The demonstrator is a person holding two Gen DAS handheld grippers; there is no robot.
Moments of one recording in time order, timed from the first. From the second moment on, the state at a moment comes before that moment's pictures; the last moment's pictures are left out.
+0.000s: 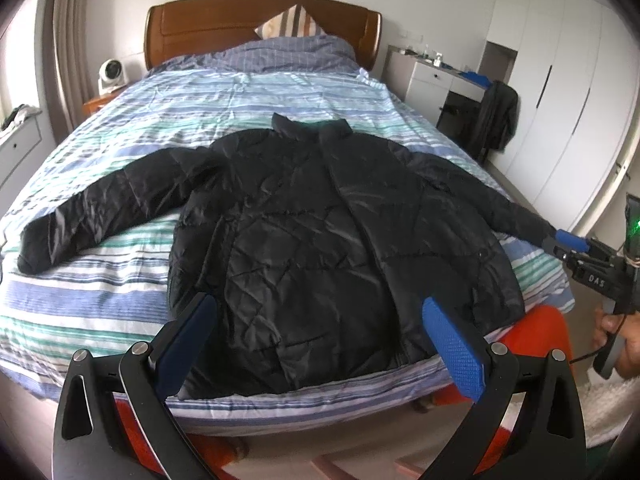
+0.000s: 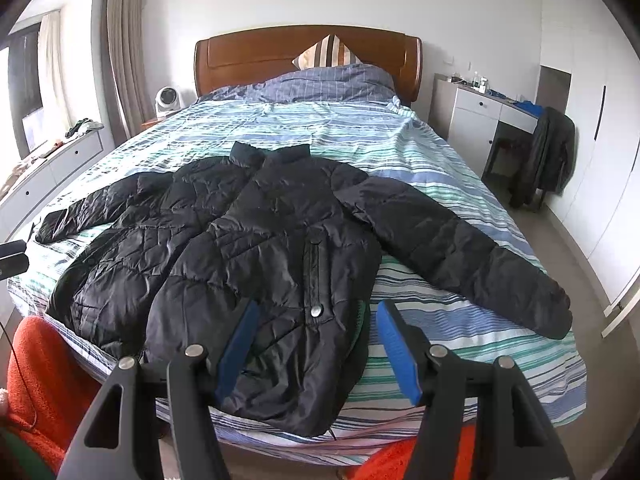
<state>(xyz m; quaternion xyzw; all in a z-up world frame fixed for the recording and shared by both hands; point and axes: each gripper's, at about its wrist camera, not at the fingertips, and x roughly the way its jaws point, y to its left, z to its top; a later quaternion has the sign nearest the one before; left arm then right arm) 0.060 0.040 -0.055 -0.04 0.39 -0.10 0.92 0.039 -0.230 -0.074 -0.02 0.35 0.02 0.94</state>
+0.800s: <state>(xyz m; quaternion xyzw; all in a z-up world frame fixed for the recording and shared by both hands) 0.059 0.036 -0.057 -0.04 0.40 -0.10 0.91 0.037 -0.241 -0.080 0.01 0.36 0.01 0.93</state>
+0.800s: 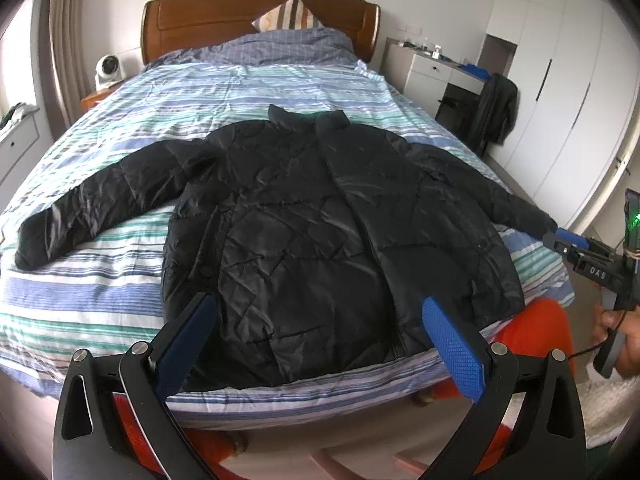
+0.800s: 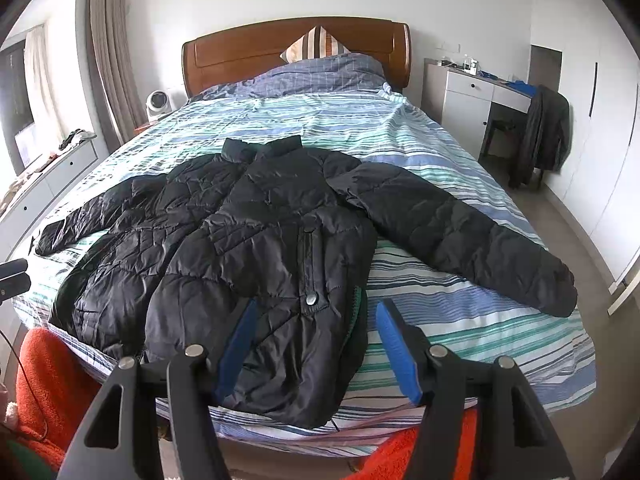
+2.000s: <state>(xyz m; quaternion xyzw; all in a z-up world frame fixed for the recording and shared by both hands) 0.057 0.035 -0.055 -0.04 0.39 -0.10 0.91 0.040 -0.331 -0.075 0.07 0.37 -0.06 0.93</state>
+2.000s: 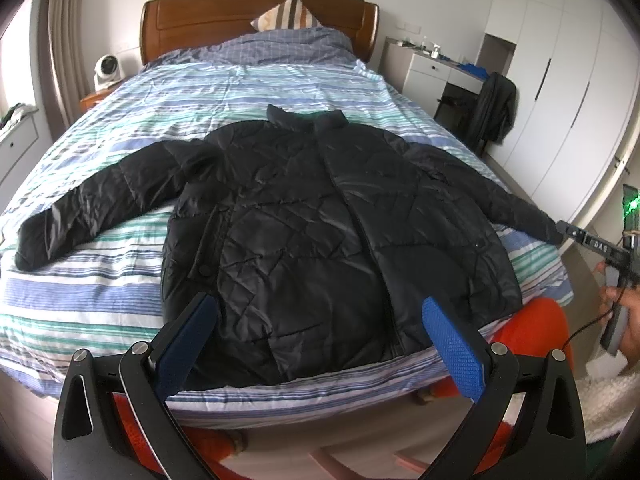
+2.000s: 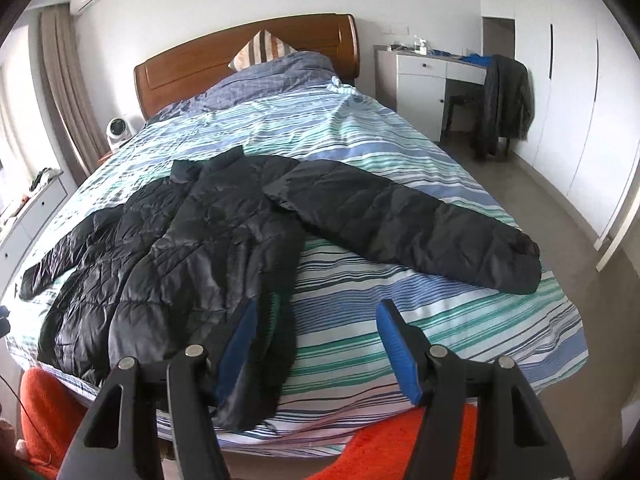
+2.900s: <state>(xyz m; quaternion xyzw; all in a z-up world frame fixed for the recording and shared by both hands) 0.061 0.034 -0.061 -0.04 0.41 -0.09 0.91 0.075 -0.580 -0.235 0.57 0.24 -0.19 0.76</state>
